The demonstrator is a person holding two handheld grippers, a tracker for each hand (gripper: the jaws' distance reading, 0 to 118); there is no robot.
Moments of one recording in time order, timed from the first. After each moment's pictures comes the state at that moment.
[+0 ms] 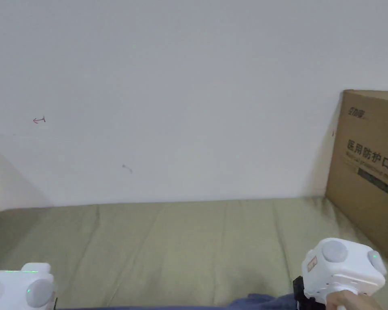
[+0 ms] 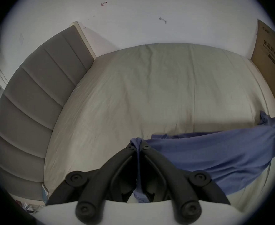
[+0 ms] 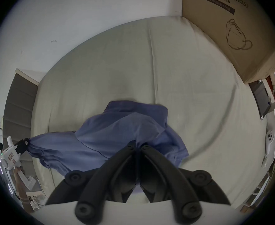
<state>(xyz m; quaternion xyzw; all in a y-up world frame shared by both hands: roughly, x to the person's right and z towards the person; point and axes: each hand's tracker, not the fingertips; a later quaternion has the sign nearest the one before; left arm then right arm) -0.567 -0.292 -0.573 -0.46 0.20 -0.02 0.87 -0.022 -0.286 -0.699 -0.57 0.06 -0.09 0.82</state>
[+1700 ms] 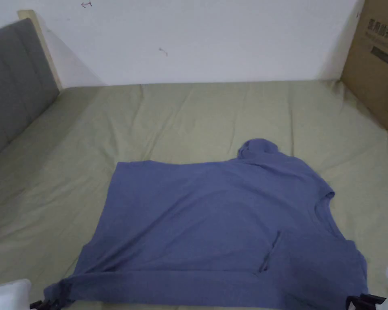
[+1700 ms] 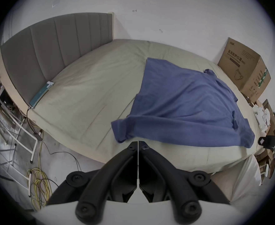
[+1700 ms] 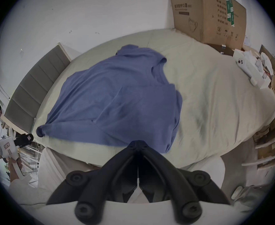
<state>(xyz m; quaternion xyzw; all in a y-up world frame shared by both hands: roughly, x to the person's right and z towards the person) -0.479 -0.329 -0.039 -0.40 0.16 0.11 0.90 0.039 -0.316 -0.162 -0.48 0.13 -0.07 0.87</state>
